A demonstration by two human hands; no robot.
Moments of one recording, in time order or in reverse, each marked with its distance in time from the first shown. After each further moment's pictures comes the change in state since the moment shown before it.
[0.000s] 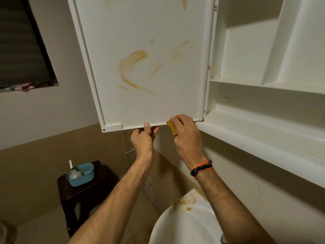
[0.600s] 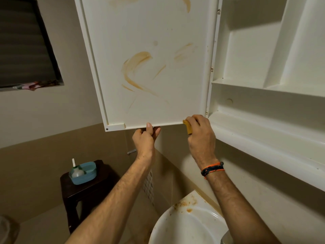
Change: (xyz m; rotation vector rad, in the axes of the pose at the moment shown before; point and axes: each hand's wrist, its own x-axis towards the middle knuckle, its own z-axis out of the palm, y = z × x) left_hand -0.003 0.002 0.000 0.023 -0.019 -0.003; right_hand -0.003 0.028 -0.012 -0.056 0.054 0.134
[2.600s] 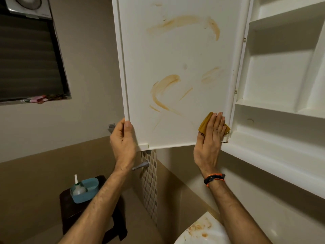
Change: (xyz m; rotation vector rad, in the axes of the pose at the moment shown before) left_hand 0.048 0.095 -0.073 0.314 -0.031 0.739; right_hand 0.030 -0.033 0.060 0.137 0.222 0.133
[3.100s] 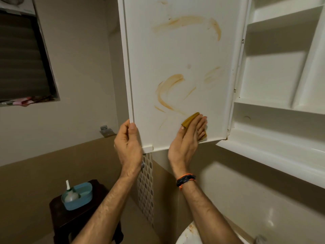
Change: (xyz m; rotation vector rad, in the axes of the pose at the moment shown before) left_hand -0.006 0.003 -0.005 -0.072 -0.024 0.023; right_hand -0.018 -0.107 0.022 0.264 0.090 0.386
